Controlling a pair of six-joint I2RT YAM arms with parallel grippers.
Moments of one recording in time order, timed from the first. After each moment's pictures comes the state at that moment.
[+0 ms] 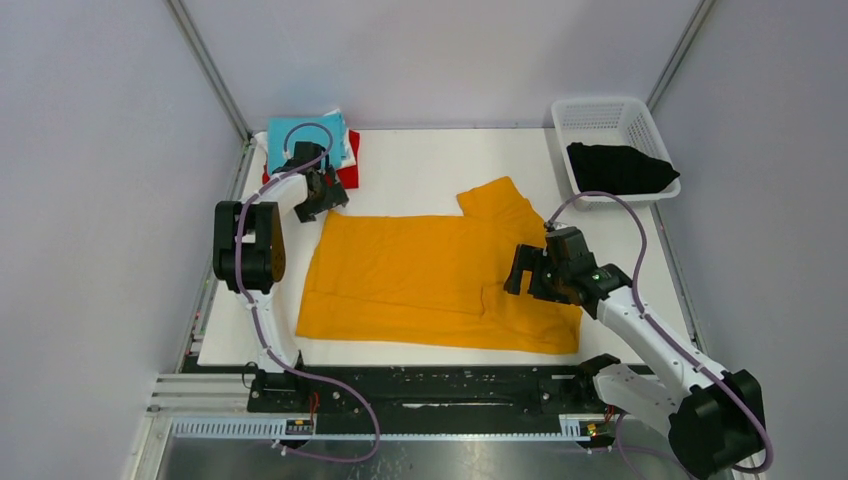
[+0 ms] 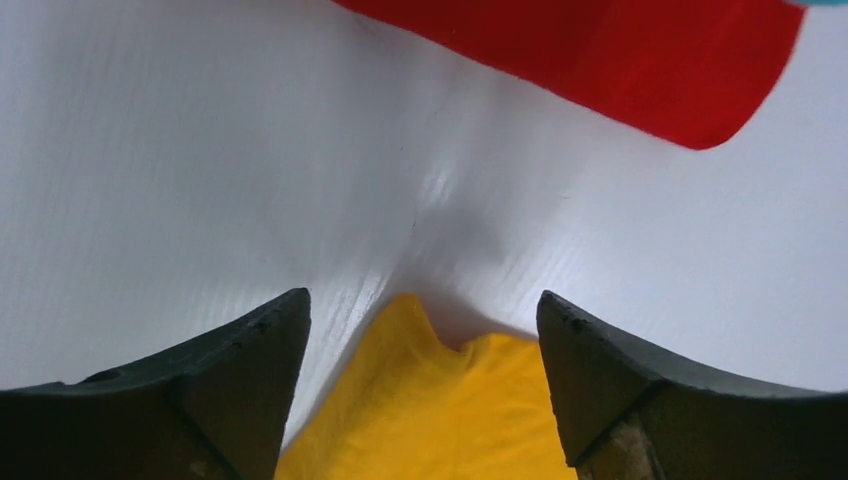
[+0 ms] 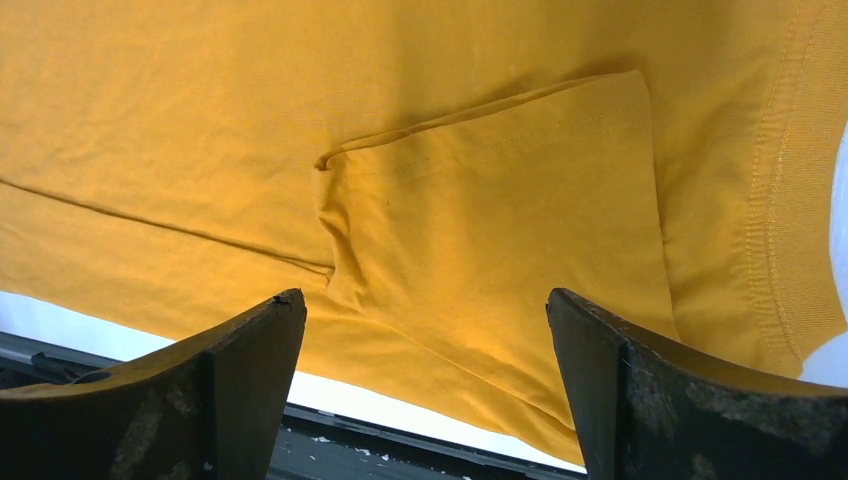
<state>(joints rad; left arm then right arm) -0.03 1.99 1.41 -0.44 -0.09 -0.51 0.40 0.98 0.63 -0.59 -0.06 0.55</state>
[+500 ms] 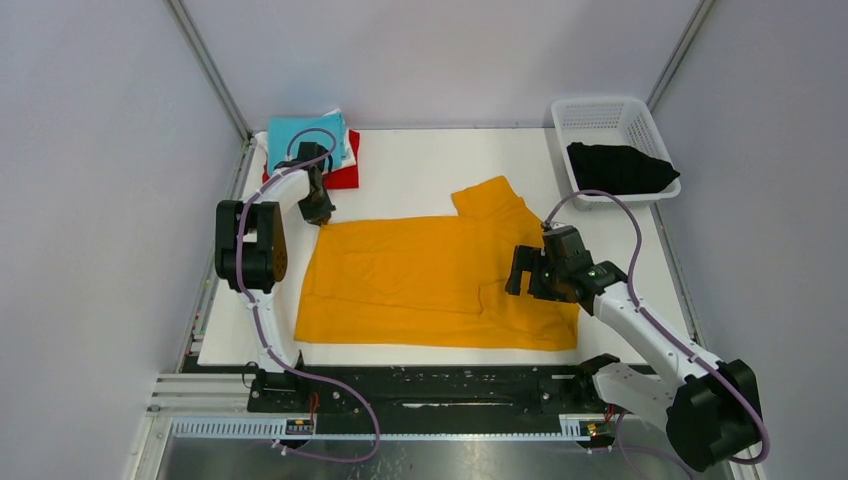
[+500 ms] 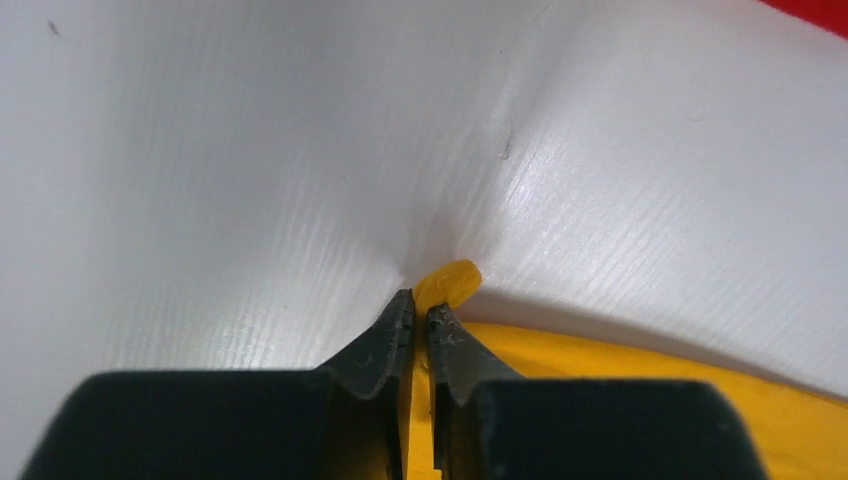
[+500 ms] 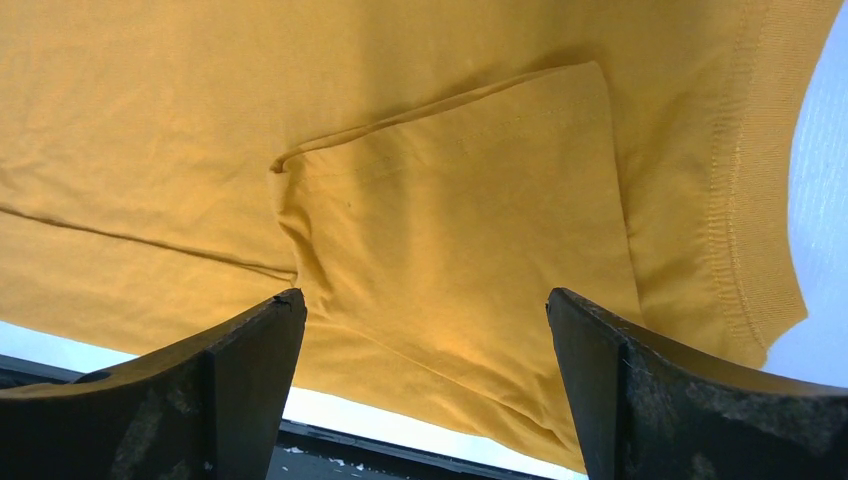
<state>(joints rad) -0.04 2.02 1.48 -0.67 -0.18 -0.45 0.40 1.02 0.63 -0.58 -0.03 0.51</state>
